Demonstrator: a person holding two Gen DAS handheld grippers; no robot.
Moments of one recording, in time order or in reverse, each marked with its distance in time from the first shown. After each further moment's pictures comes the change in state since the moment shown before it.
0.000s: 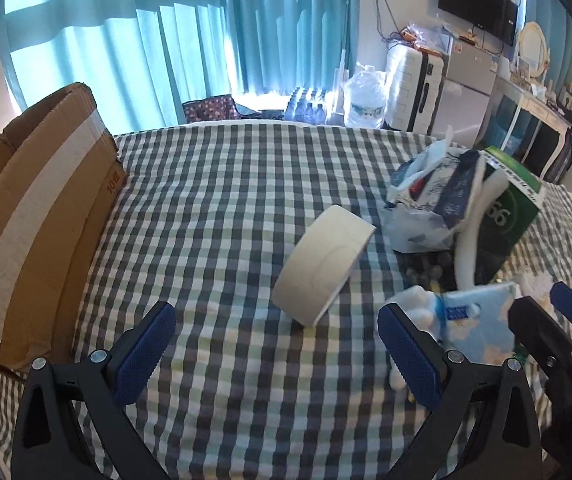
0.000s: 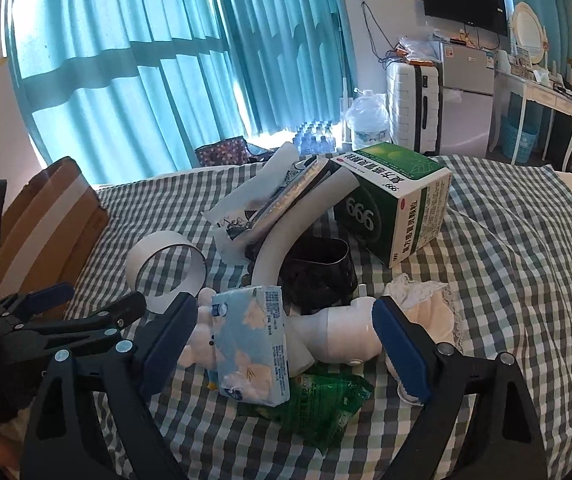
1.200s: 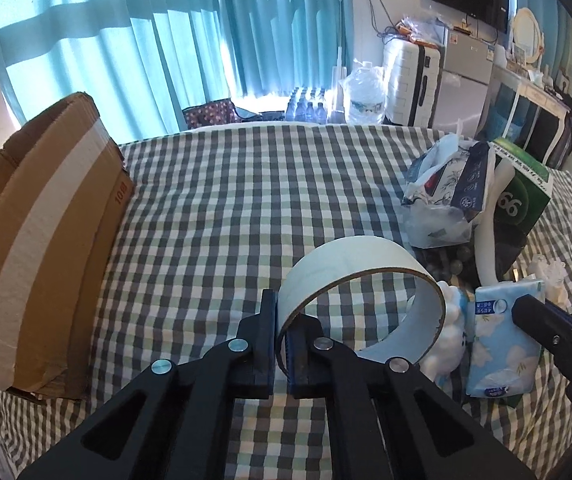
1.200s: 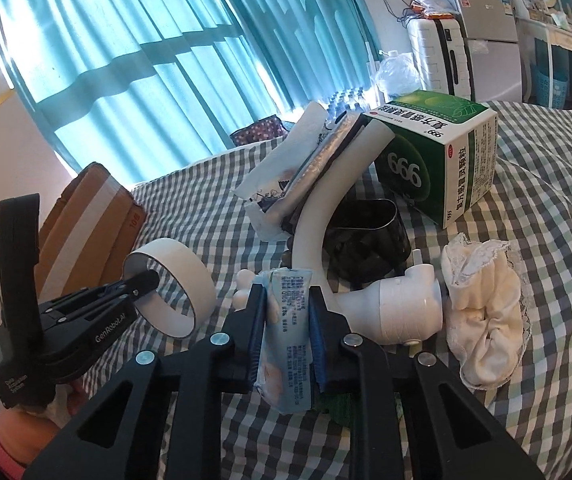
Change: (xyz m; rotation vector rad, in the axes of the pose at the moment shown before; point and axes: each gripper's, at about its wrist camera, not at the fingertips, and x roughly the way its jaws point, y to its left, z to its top) left arm -0.007 0.012 0.001 0.057 -0.014 0.018; right arm 0.012 -0.006 -0.007 0.116 0.086 0.181
